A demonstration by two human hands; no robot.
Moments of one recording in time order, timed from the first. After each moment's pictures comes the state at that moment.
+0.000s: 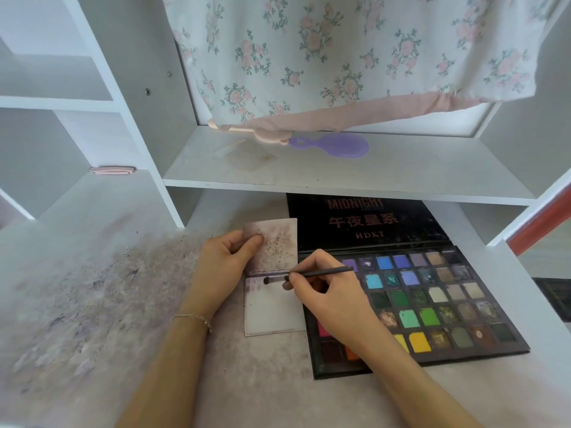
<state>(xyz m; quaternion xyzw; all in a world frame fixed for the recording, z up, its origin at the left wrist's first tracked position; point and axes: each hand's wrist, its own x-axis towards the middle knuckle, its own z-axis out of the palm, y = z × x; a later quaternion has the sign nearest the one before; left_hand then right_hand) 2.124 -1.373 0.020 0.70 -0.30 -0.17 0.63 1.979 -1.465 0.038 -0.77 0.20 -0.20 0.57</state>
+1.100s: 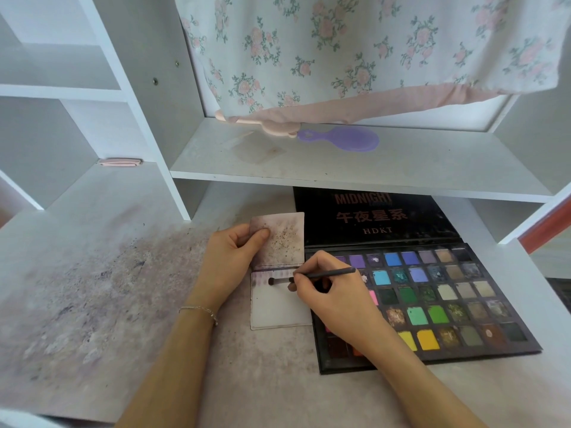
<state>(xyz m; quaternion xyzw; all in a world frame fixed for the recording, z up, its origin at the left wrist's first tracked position) 2.126 -1.373 0.018 0.70 -0.29 -0.17 0.63 1.981 -1.466 0.026 -0.81 0.21 -0.18 0.52</state>
